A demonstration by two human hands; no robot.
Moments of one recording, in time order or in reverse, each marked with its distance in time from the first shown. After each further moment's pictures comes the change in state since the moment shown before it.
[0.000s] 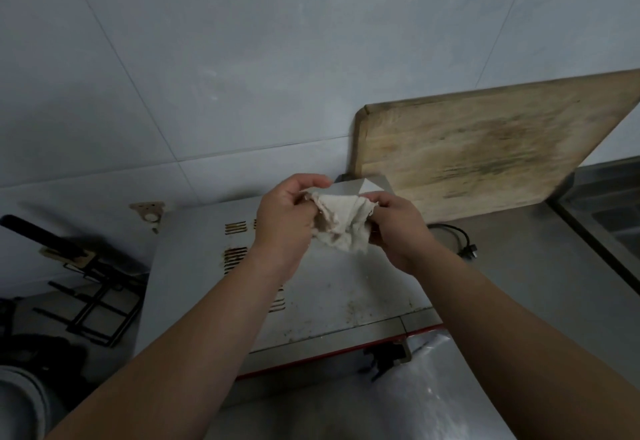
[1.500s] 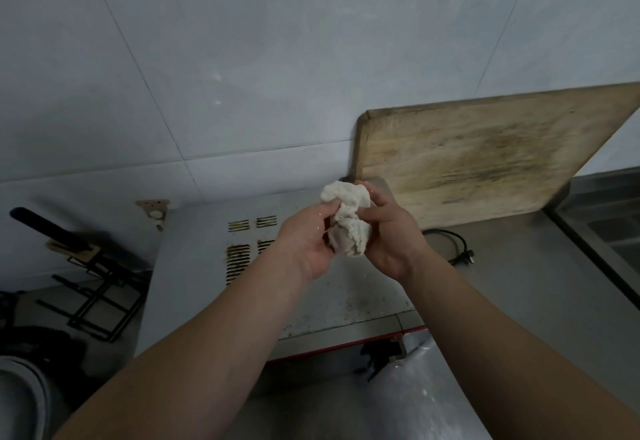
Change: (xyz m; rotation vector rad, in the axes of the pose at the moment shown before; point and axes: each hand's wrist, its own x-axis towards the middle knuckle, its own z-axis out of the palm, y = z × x) left_hand -0.005 0.002 0.028 -0.463 -0.004 -0.696; right_hand -0.006 0.005 0.009 0.579 -0.218 0.089
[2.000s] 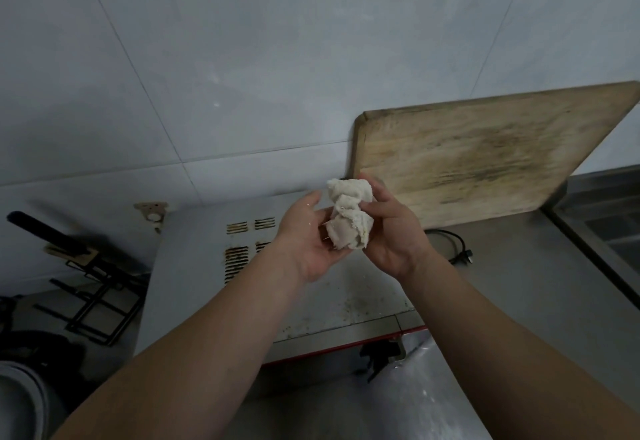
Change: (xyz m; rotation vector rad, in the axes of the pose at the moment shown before) left_hand -0.013 0.008 0.002 -0.016 -0.034 -0.128; right_hand -0.003 -0.006 0.002 0.170 -0.091 -0.021
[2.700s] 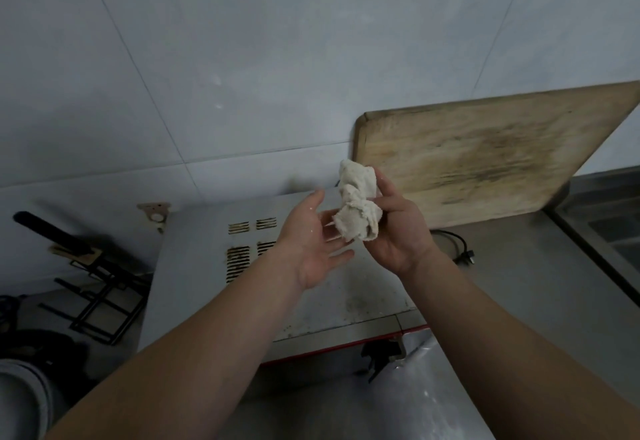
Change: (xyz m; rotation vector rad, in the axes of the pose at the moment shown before) left_hand -0.002 -0.006 -0.006 0.141 -0.022 0.055; right_hand -0.004 -0.006 0.010 0.030 0.006 -0.040
